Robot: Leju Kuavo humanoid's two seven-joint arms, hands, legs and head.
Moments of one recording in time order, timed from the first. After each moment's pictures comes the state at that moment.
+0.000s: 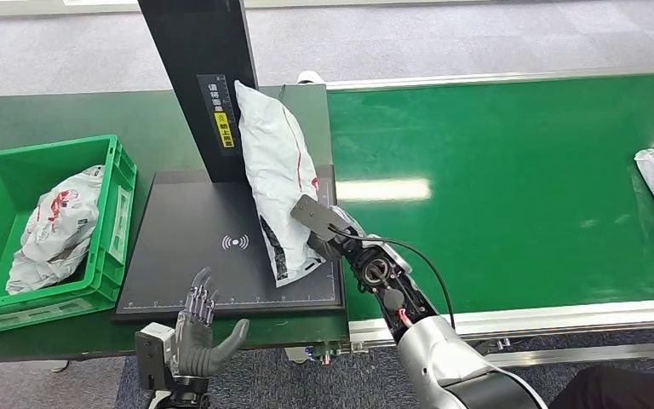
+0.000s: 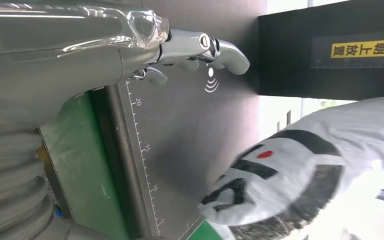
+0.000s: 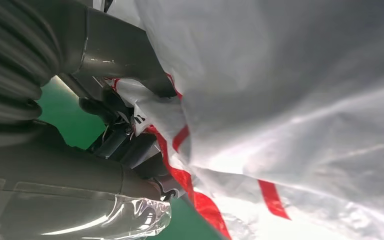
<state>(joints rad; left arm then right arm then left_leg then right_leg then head) 0.04 -0.28 -0.08 -1.10 -0.14 -0.06 -0.59 -0.69 0.27 0.09 -0.31 0.71 0.18 -0.13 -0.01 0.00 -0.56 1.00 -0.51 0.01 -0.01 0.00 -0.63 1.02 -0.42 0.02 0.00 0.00</state>
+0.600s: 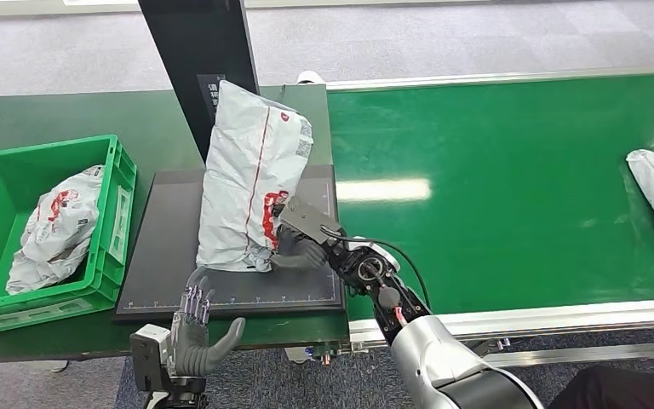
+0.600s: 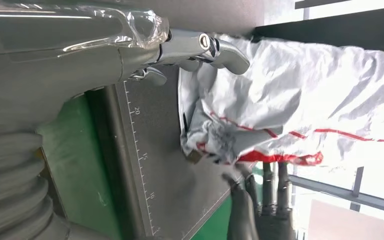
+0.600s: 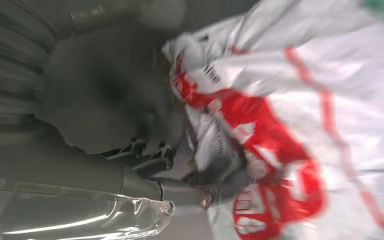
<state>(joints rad) 0.04 -0.28 -0.08 -1.10 -0.13 -0.04 -0.61 -0.70 0.29 0.13 -0.30 0.52 0.39 -0.25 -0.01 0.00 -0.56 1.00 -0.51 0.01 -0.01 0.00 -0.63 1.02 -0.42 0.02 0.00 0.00</state>
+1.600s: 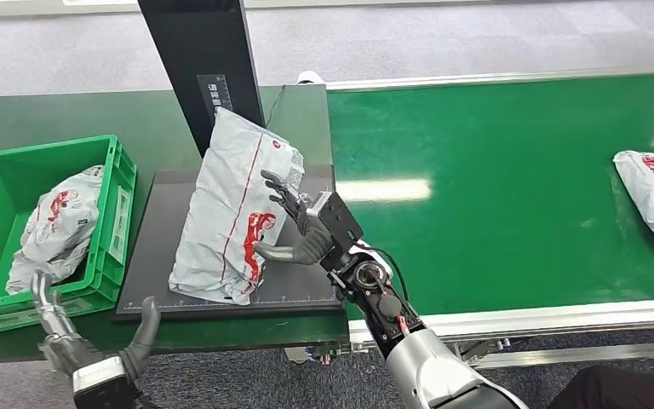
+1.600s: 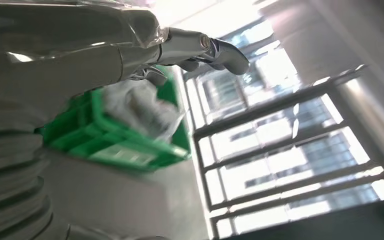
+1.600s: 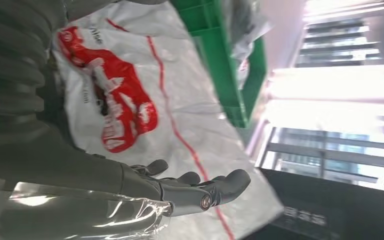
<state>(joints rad) 0.18 -0.33 -0.07 -1.54 -0.50 0.69 -0.70 -0.60 0.30 0.22 -0.45 0.19 0.37 -0.58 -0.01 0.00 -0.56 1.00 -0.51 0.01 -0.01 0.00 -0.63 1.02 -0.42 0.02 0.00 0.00</state>
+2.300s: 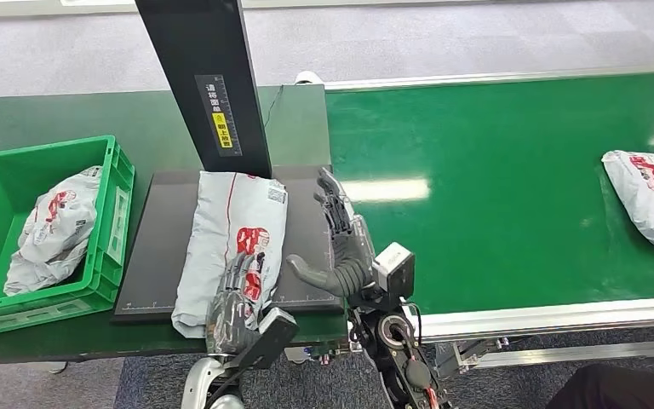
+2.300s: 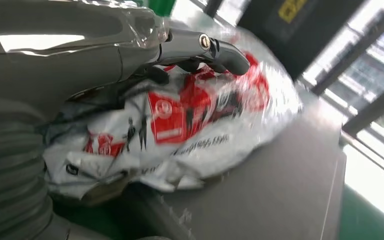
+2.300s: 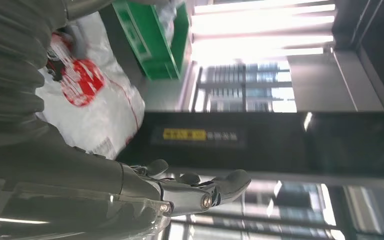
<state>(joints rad) -0.12 -0.28 -0.34 -0.88 -0.96 0.55 -0.24 -0.24 0.25 0.30 -1.02 0.05 0.14 -0.64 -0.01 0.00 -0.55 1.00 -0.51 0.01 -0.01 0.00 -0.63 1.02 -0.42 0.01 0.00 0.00</state>
